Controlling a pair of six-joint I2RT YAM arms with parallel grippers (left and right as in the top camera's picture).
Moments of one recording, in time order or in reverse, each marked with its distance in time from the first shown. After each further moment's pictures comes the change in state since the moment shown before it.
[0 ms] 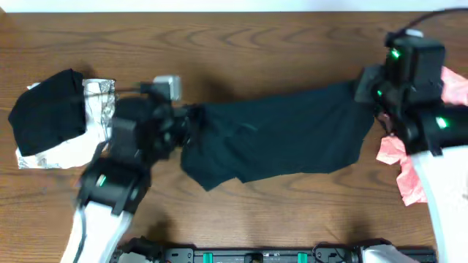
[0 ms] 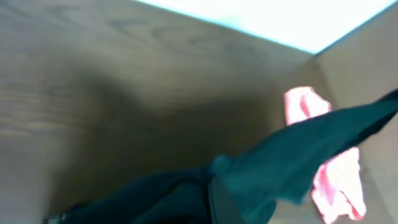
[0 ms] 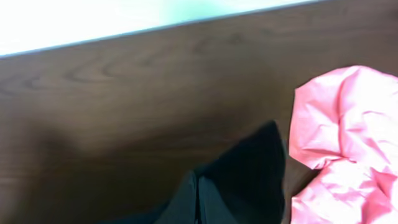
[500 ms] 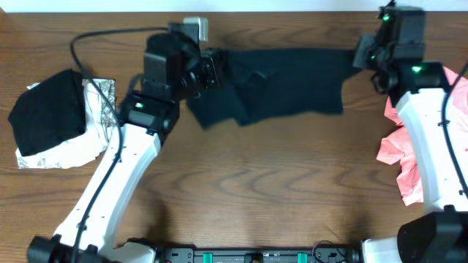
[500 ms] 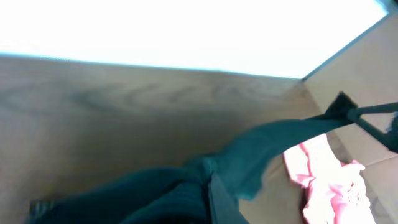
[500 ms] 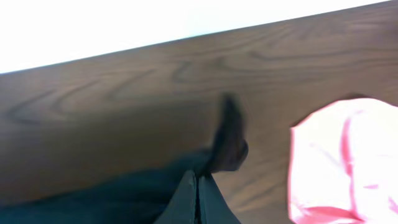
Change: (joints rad) left arm 0.006 0.409 0.247 0.307 0.054 0.062; right arm -0.117 0.276 0.058 0.241 -0.005 -0.066
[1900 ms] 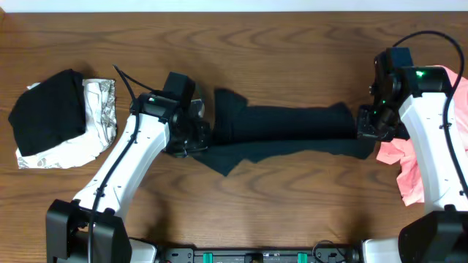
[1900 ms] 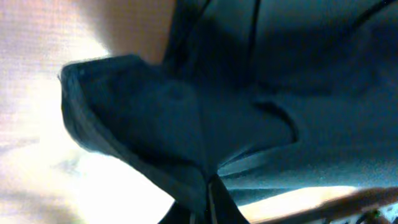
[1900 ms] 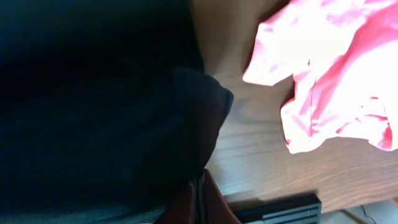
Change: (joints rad) left arm 0.009 0.122 -0.091 -0.856 -0.032 0.059; right arm -0.025 -0.015 -0.093 -0.758 -0.031 -0.006
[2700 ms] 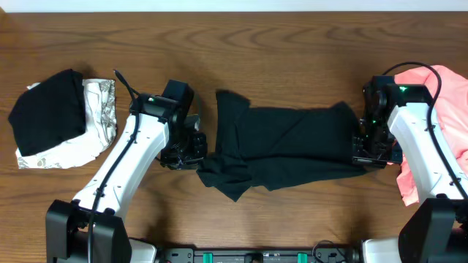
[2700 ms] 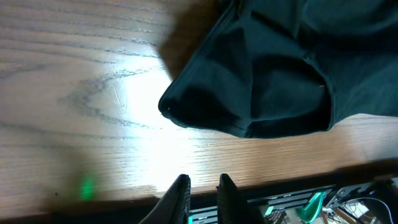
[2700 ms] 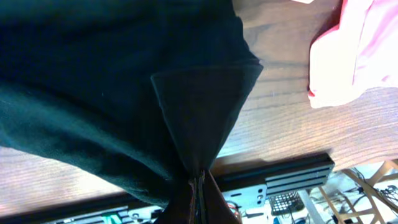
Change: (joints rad) left arm 0.002 0.000 -0.001 -0.149 0.002 0.007; right arm 0.000 0.000 -0.214 -0.018 -0.014 0.000
